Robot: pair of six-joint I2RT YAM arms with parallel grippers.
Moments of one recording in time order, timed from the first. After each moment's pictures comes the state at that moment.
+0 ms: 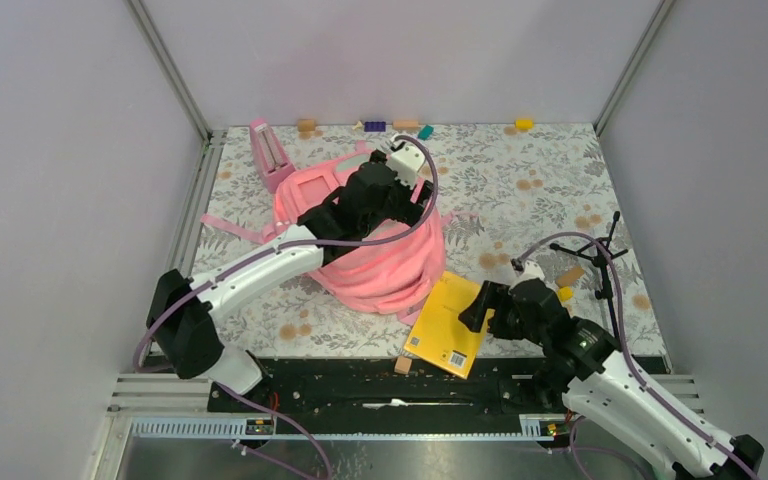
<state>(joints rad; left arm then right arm) -0.83 1.53 1.31 -0.13 -0.24 0.02 0.72 0.53 0.44 -0.61 0.07 0.81</state>
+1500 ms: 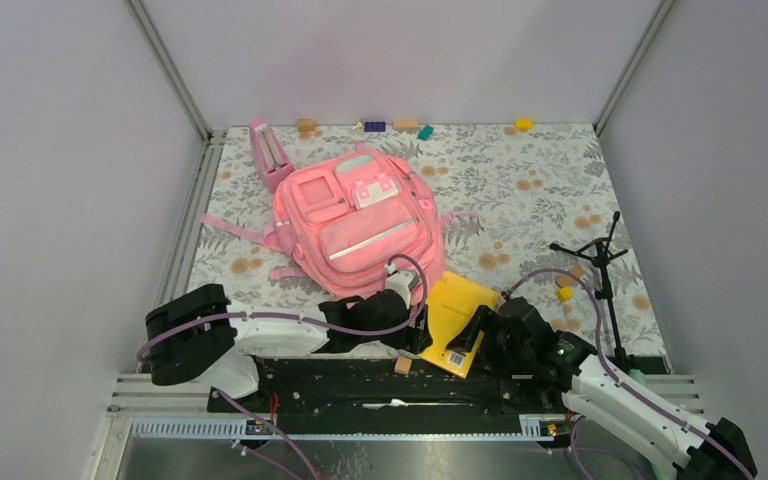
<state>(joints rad) -1.20 1.44 0.63 0.09 -0.11 -0.79 0.73 0.53 0.14 -0.48 -0.21 1.23</state>
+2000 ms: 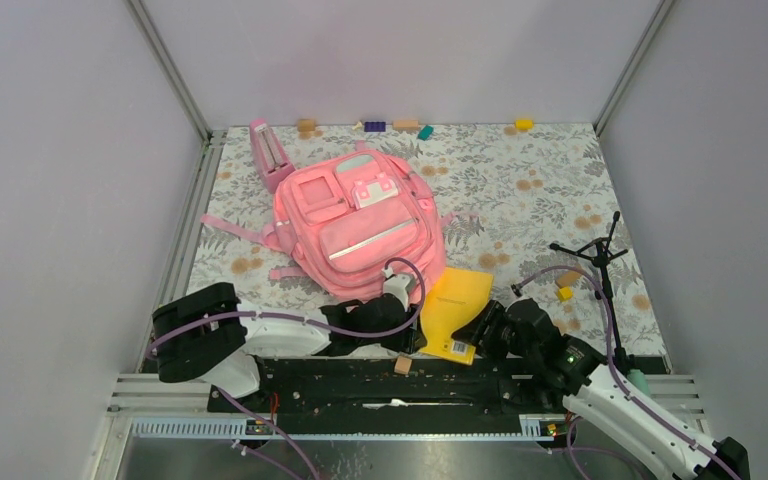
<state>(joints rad) -1.21 1.49 0.58 0.17 -0.09 -0.85 0.73 0.36 0.13 -0.49 -0.12 1.26</state>
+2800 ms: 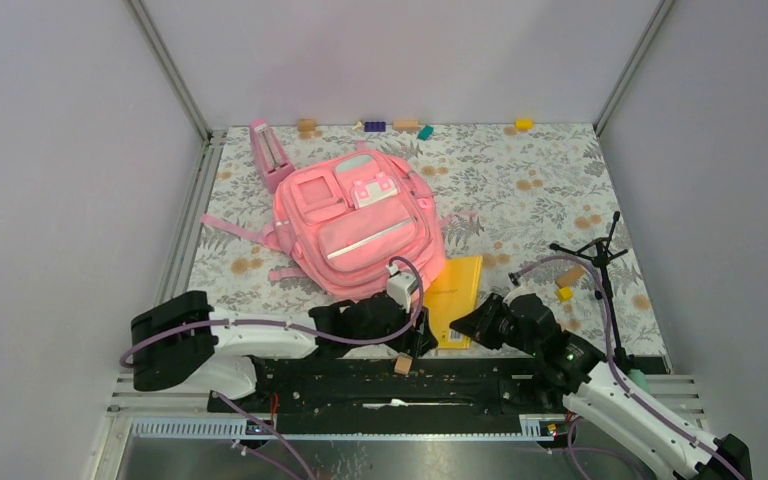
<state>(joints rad) -1.24 1.39 0.57 0.21 -0.08 -0.76 0.73 0.40 0.15 -0.33 -0.10 1.18</state>
